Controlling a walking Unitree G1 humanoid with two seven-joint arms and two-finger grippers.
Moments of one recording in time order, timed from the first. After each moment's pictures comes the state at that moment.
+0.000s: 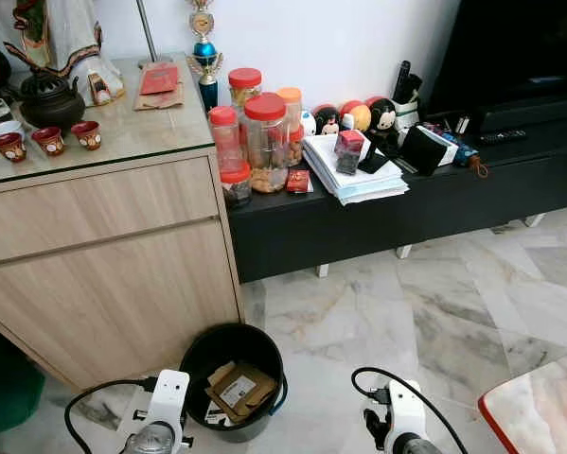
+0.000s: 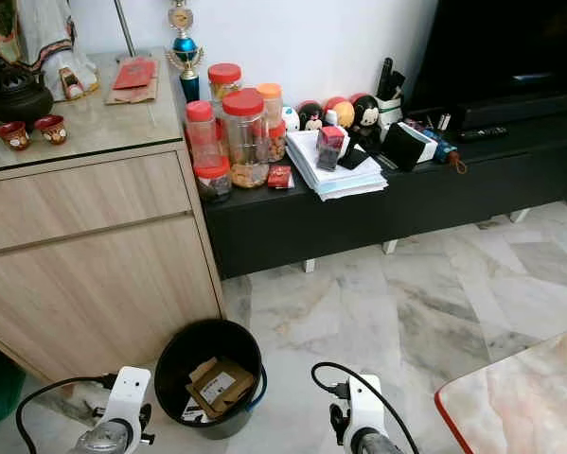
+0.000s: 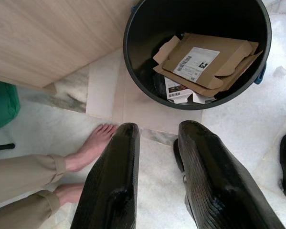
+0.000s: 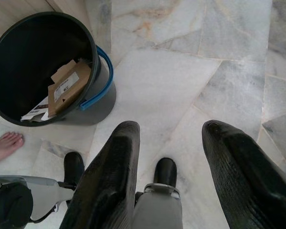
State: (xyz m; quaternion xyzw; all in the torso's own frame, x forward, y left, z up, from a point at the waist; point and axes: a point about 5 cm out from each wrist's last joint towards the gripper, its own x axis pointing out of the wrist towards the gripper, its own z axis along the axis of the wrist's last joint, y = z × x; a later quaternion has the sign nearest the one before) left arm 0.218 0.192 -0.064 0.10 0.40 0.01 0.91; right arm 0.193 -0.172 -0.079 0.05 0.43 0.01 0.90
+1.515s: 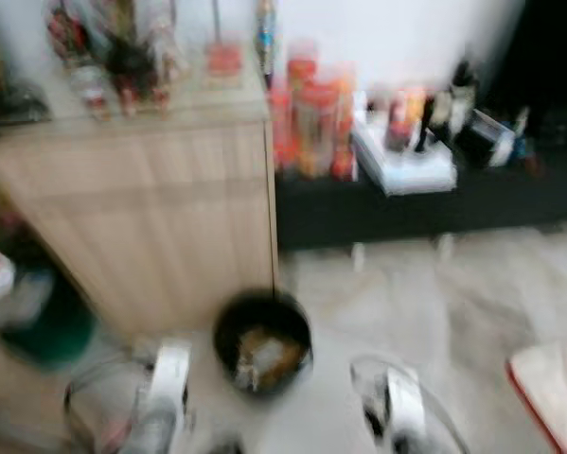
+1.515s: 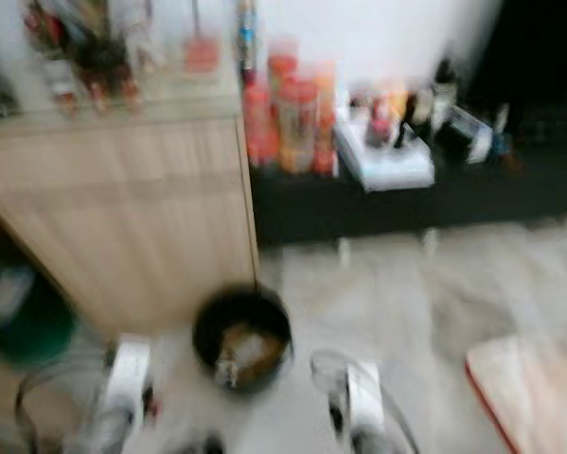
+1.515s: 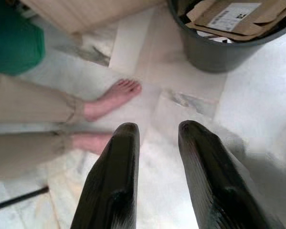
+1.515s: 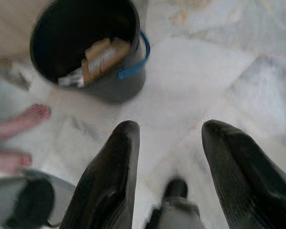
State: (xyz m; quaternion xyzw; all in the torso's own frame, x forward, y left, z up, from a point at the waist) left arm 0.215 0.191 -0.066 0.09 0.40 0.02 0.91; right arm 0.195 -0.174 -0.078 0.05 0.42 0.01 0.91
